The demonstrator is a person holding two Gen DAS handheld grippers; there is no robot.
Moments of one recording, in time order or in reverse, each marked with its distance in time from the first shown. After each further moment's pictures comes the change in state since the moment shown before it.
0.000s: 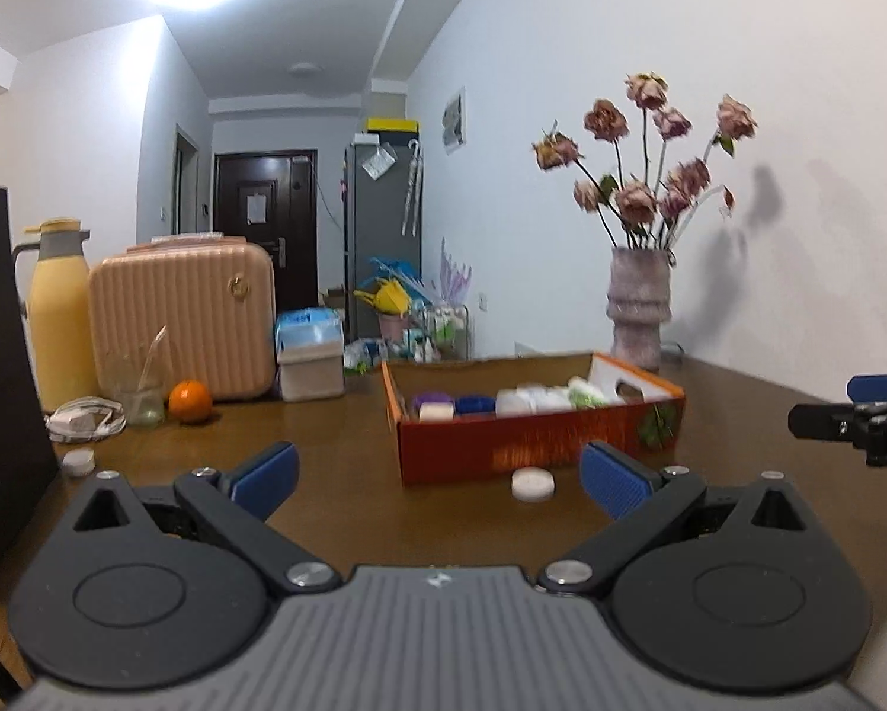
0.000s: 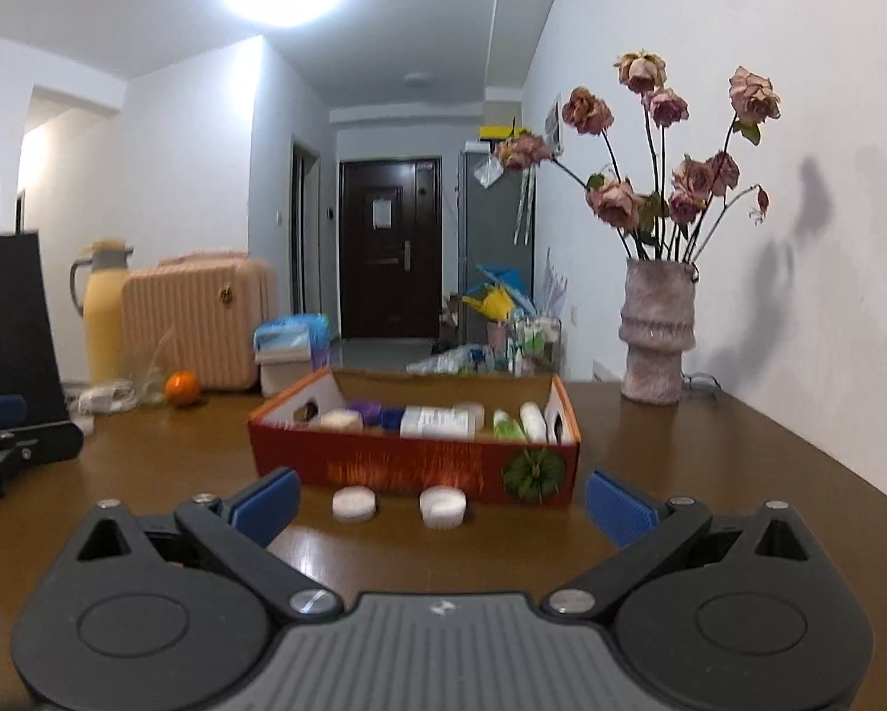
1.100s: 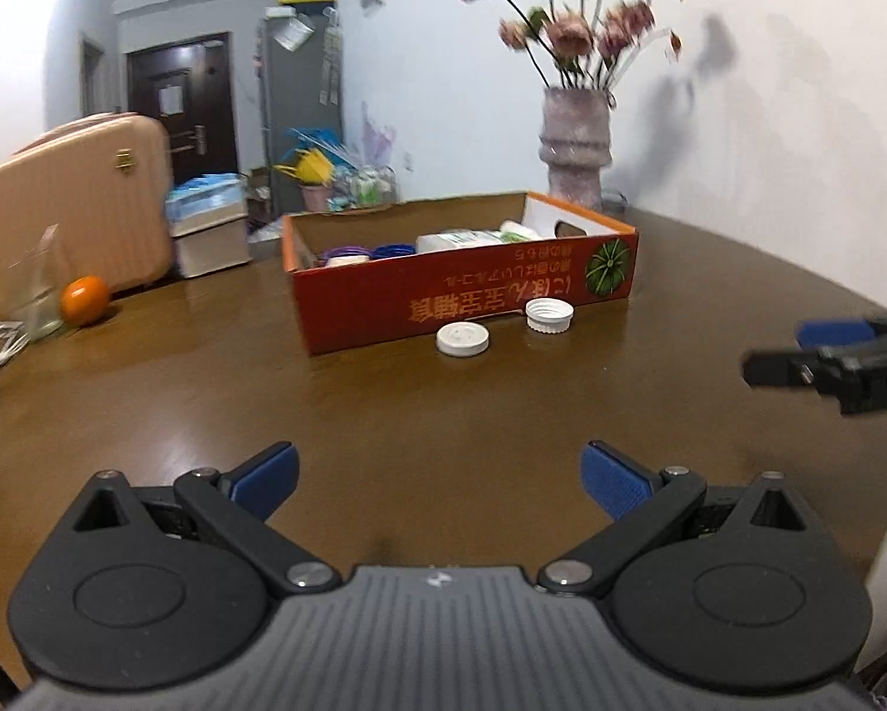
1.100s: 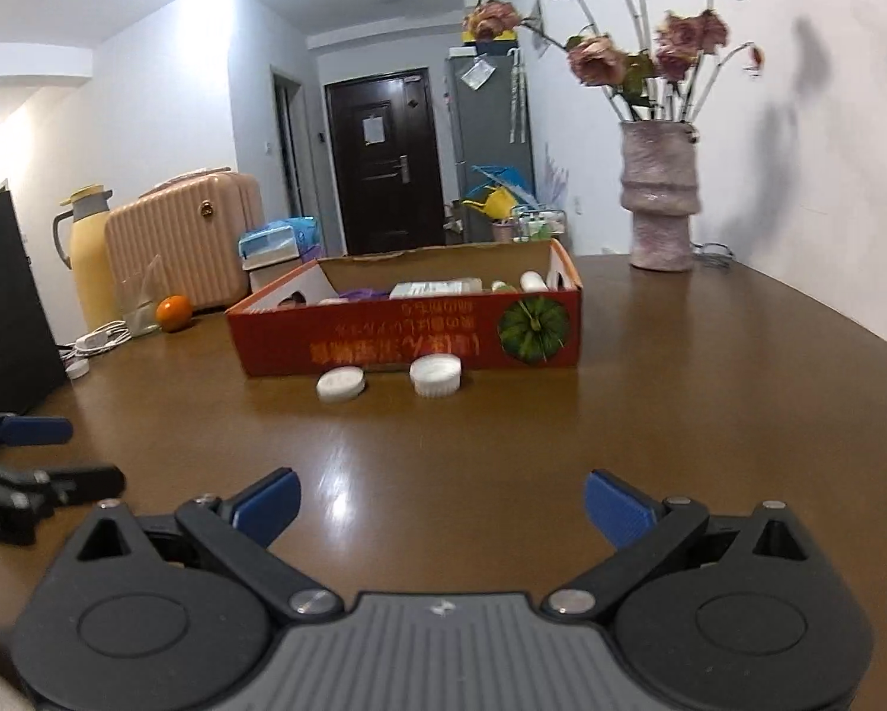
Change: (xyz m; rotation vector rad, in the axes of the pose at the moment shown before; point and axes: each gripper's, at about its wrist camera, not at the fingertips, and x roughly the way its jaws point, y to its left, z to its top) left arm 0.089 -0.025 -0.027 0.090 0.299 -0.146; right arm 0.054 -0.027 -0.042 0.101 0.189 0.050
